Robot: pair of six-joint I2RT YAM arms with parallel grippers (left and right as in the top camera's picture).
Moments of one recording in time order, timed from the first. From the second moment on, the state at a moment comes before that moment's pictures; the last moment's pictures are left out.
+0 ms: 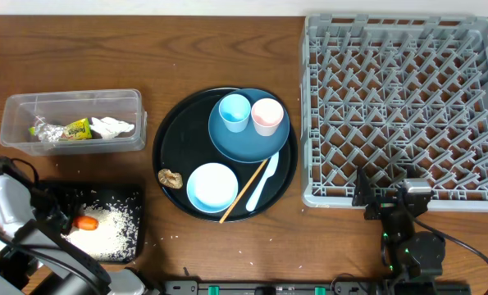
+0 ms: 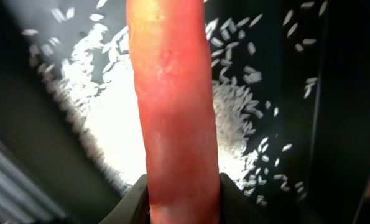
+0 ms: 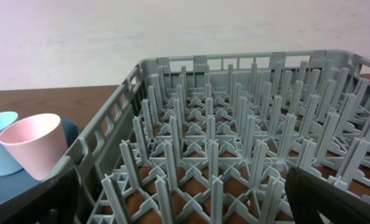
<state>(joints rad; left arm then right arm) 0.82 1.57 0.98 -1.07 0.07 -0.46 0.05 0.02 0.01 -0.07 -0.01 0.10</state>
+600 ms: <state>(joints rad) 0.82 1.57 0.79 -0.69 0.17 -0.54 0.05 0.02 0.01 -0.07 -0.01 0.10</state>
